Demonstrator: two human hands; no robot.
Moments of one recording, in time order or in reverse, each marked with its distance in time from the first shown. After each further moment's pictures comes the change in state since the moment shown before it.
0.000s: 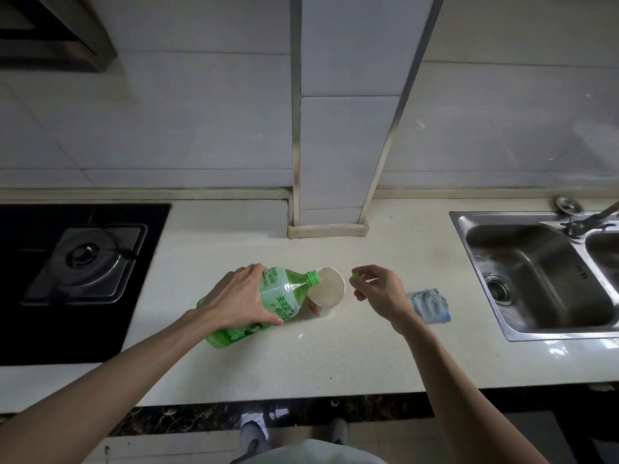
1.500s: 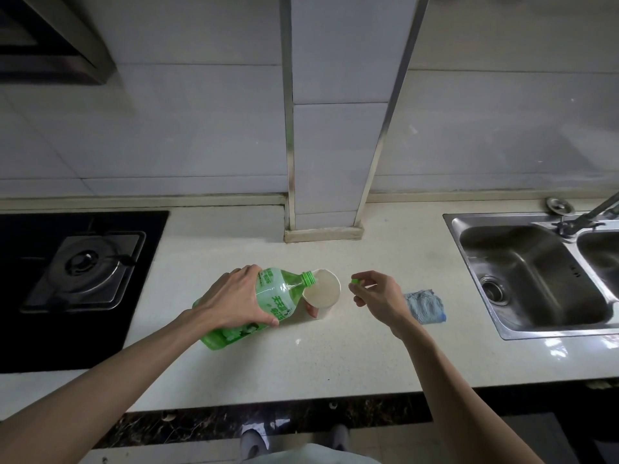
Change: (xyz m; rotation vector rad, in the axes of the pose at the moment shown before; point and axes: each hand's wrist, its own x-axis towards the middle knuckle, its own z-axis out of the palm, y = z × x) left_hand -0.003 0.004 -0.007 0.048 0.019 -0.007; right_hand -0.010 0.006 -0.006 0.042 0.008 0.010
